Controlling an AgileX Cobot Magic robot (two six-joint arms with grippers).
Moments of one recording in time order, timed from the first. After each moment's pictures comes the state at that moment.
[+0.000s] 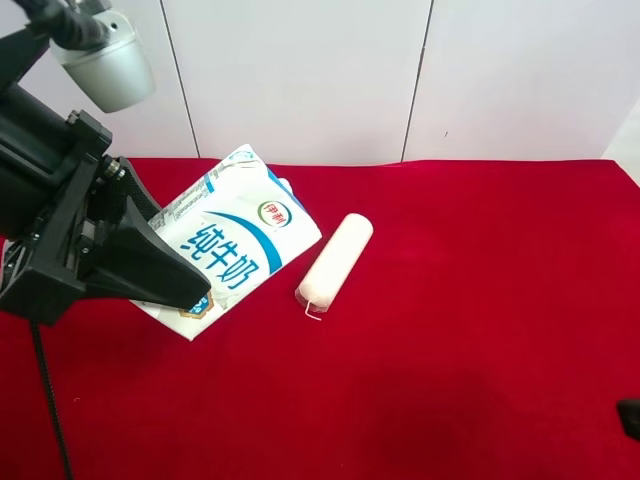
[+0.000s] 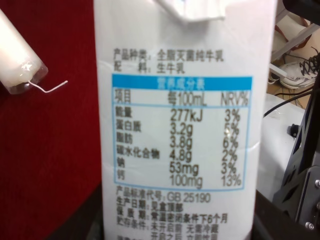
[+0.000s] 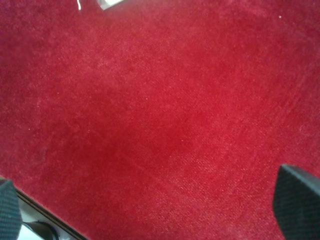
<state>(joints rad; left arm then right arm) -0.62 1.15 -0.94 -0.57 0.93 0.65 0.62 0.25 -0.48 0.01 1.06 0.01</state>
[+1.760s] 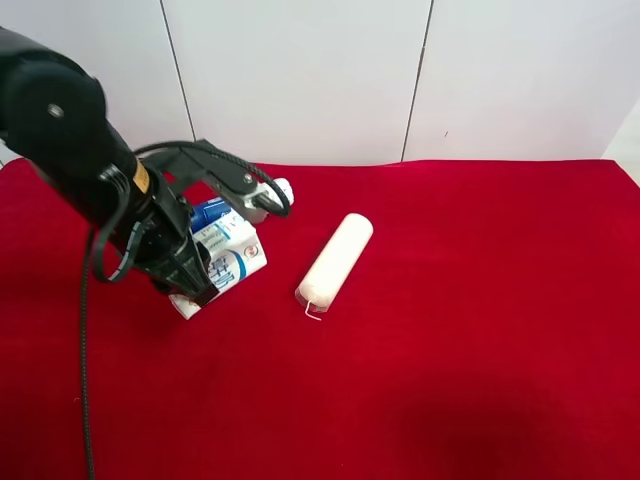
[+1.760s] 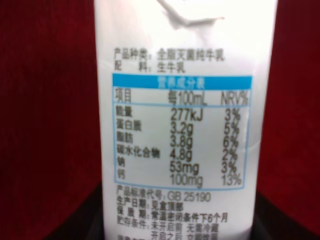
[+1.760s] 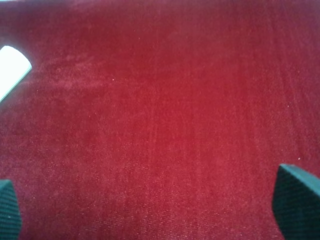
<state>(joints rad) -0.61 1.59 -0.94 0.01 0.67 0.15 0.04 0.00 -0.48 0.00 1.06 0.02</state>
